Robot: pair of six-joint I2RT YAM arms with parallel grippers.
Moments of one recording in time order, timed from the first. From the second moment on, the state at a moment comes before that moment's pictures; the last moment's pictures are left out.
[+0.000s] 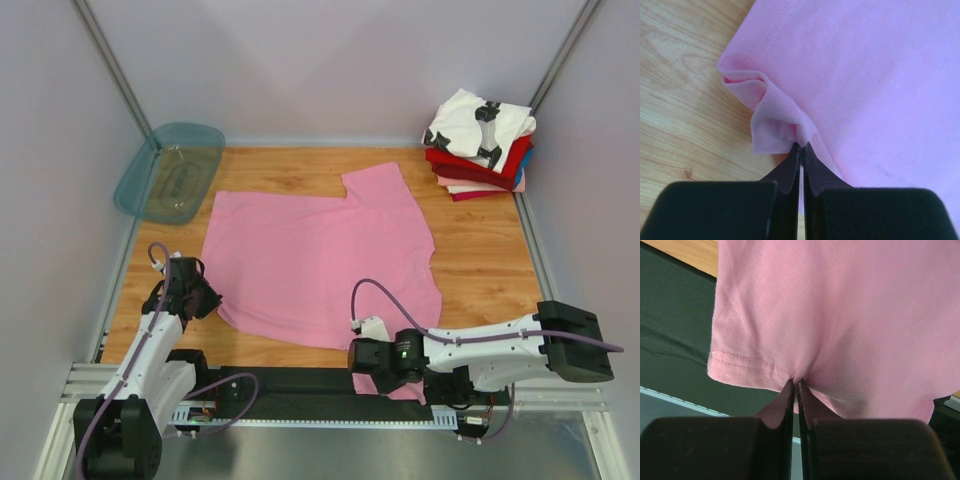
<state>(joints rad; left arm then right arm) 0.01 0.83 0.38 -0.52 -0.01 -0.70 1.50 1.25 0.59 -0.75 0.12 1.03</state>
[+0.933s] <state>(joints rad) -0.02 1.00 0.68 -0.63 0.02 -0.67 0.81 1.23 1.00 -0.94 0.29 0.55</state>
